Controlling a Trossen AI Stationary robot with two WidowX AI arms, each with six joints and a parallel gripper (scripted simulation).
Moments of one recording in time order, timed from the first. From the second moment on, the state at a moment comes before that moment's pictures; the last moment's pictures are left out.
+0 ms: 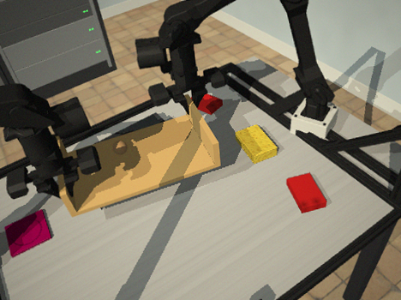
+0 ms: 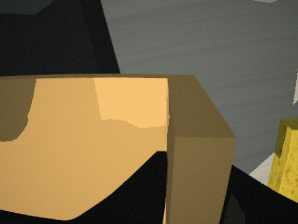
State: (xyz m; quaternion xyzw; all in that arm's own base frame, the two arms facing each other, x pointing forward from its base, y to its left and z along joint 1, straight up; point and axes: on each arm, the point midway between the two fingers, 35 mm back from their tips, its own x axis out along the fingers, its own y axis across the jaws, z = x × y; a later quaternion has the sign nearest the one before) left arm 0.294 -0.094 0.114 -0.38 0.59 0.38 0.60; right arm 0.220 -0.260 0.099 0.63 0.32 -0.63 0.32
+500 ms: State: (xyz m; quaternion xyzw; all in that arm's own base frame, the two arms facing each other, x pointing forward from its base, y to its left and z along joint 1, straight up) left arm 0.295 -0.090 0.114 -0.38 0.59 0.38 0.60; right arm 0.218 -0.265 0.099 0.63 0.32 -0.63 0.32
